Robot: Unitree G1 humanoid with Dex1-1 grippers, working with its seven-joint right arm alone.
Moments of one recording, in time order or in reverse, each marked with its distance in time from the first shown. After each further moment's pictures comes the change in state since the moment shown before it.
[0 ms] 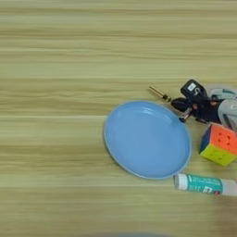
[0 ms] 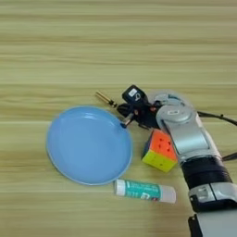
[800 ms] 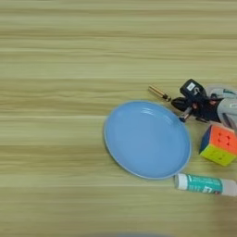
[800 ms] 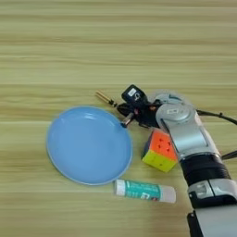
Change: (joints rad) arm -0.024 -0.002 0.014 0.053 -0.017 -0.038 0.014
